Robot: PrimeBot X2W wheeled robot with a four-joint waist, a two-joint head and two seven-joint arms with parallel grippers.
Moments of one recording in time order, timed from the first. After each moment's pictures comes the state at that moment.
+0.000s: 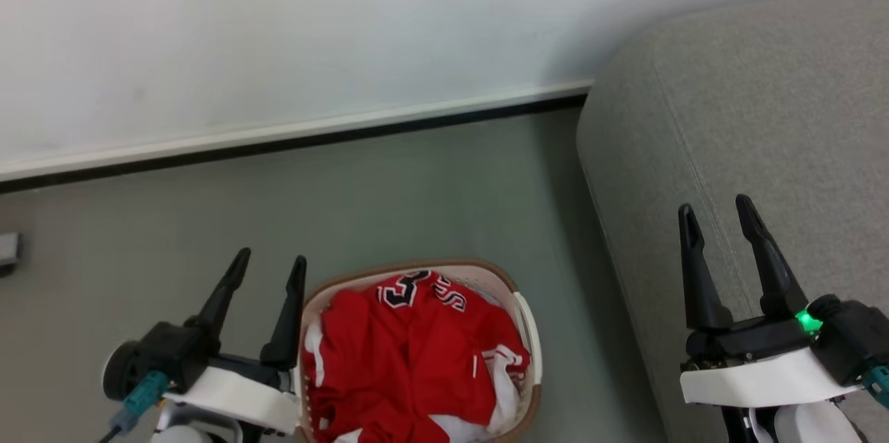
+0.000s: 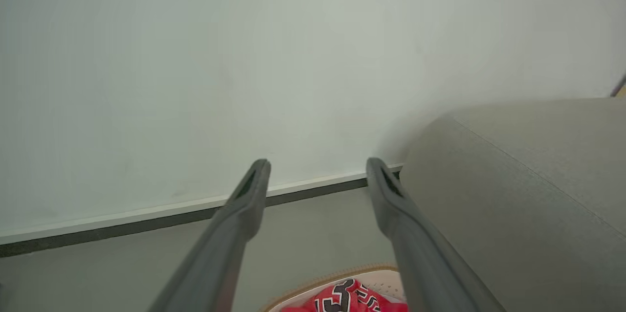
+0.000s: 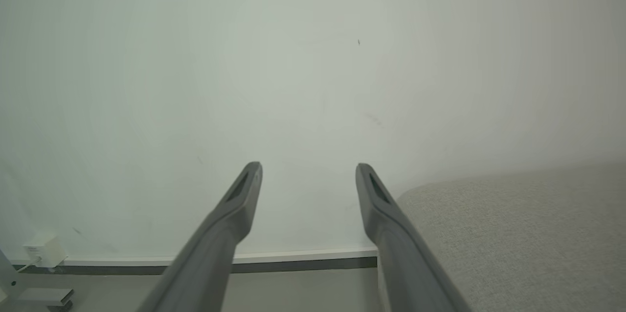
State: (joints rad) left arm -0.17 0.12 -0.06 0.17 -0.15 -0.13 -0.26; right arm -0.21 -0.05 0.14 0.06 0.31 0.13 -0.26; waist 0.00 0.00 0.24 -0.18
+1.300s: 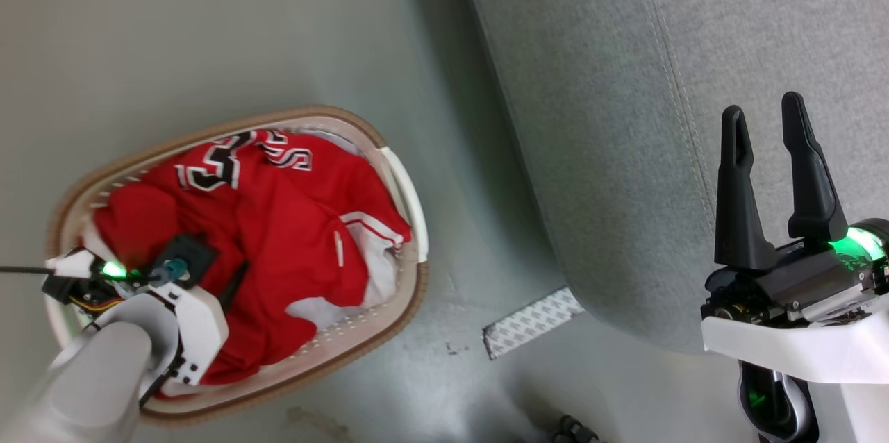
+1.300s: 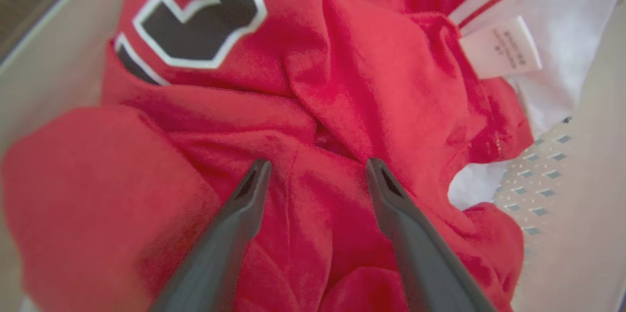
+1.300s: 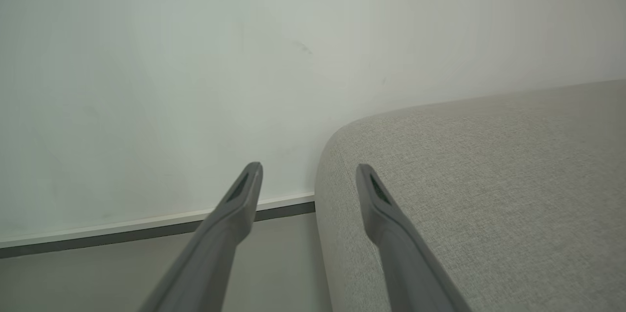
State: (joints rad) left arm -0.70 0.49 -0.69 0.86 -0.22 -0.13 -0.16; right arm -0.32 -0.05 0.17 -0.17 0.46 0.13 -0.26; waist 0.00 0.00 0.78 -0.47
